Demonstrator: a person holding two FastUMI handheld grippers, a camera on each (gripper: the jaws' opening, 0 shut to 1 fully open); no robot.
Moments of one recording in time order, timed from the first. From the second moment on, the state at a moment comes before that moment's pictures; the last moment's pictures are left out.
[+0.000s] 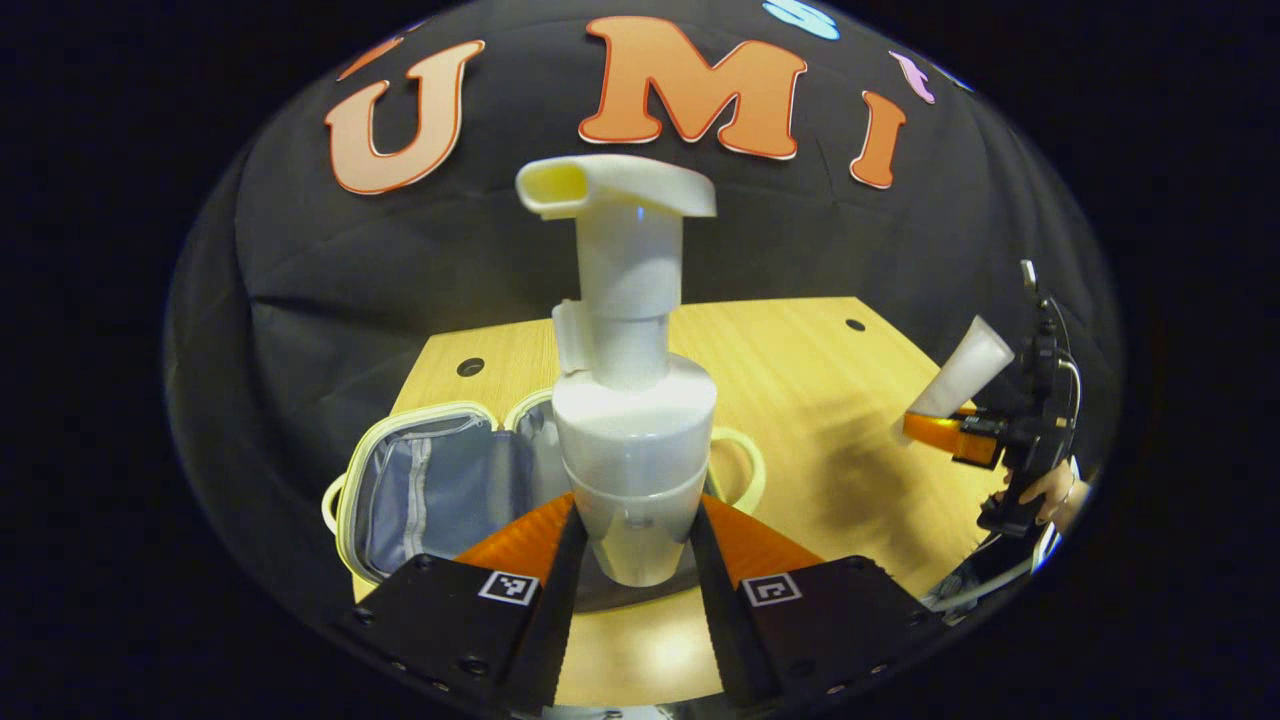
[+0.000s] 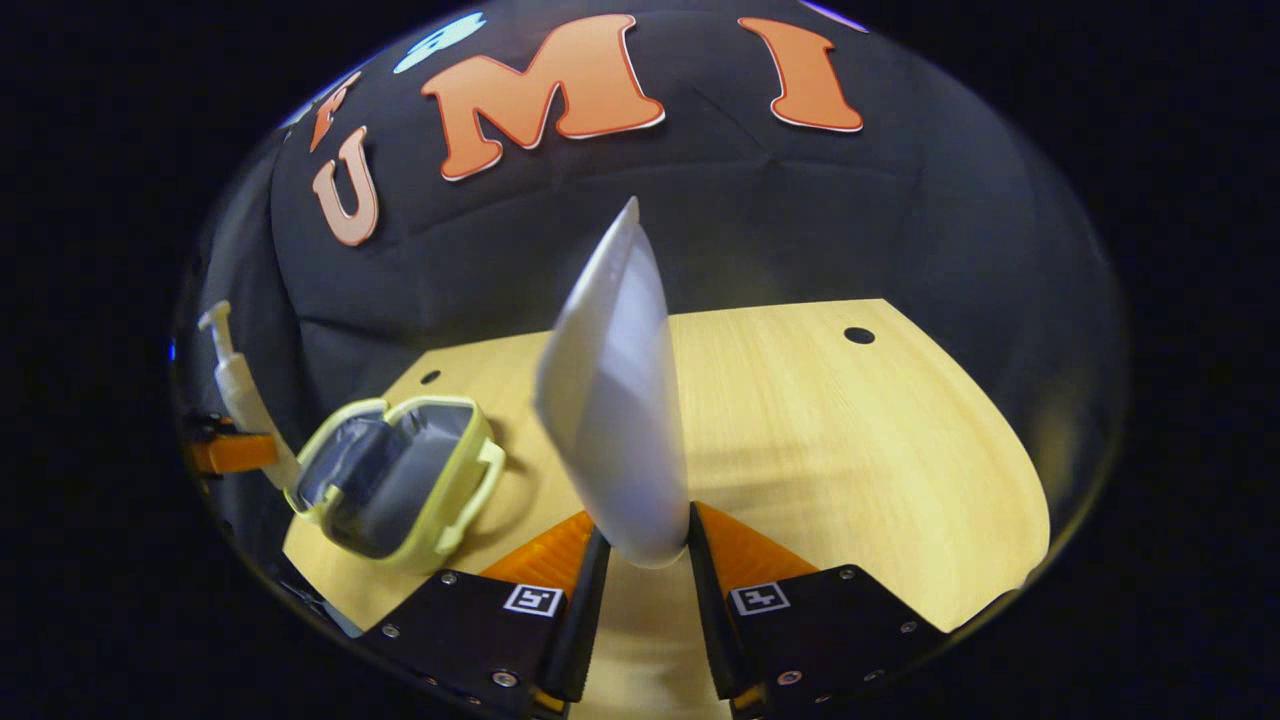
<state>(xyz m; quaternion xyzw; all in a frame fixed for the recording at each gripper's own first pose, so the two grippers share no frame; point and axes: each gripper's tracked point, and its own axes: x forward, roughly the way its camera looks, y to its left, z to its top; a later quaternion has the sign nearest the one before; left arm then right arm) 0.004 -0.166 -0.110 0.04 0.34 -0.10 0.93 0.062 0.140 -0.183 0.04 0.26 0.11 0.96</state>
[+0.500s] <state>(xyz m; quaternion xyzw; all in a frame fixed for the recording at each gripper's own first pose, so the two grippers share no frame) 0.044 -0.124 -0.223 0.03 0.54 -0.15 0.83 0.026 0.164 -0.160 0.07 0.26 0.08 0.96</state>
